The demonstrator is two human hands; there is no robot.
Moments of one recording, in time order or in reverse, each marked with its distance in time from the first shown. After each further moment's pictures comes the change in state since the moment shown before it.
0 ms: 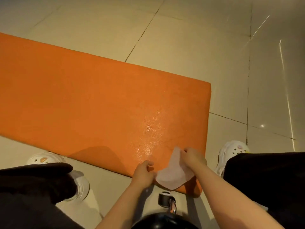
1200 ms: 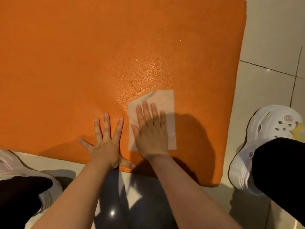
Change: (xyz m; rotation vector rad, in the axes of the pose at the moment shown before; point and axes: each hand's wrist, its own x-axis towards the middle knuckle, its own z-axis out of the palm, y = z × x) left_hand 0.098 0.003 -0.061 1.060 -0.209 -0.243; right_hand 0.091 -0.083 0.140 -0.248 0.428 -0.481
